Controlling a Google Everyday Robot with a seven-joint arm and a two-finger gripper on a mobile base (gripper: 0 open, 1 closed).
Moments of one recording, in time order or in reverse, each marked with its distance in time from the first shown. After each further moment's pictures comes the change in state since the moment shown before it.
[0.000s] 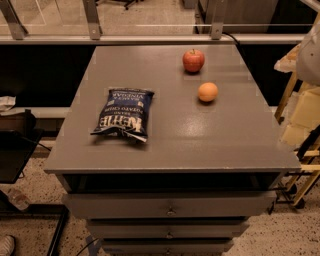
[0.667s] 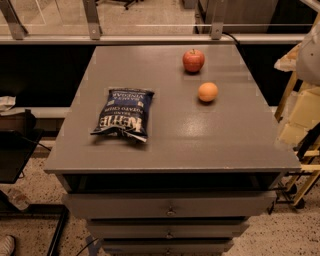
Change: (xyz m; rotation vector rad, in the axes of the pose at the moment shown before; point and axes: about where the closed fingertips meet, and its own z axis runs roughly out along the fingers) arm -0.001 -0.003 0.001 0.016 -0.017 0.014
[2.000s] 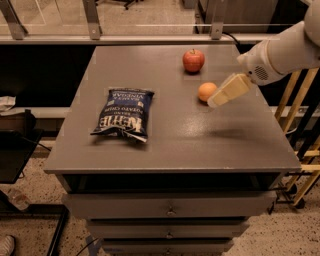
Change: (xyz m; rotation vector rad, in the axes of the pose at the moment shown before) arm -0.065 -0.135 0.122 0.118 -0.430 0.298
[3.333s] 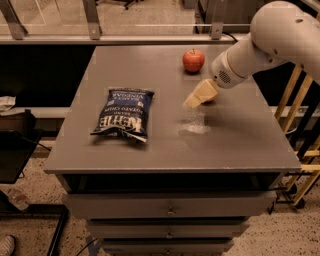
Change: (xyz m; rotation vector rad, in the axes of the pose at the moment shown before) arm -0.016 0.011 0.082 -0.077 0.070 0.037
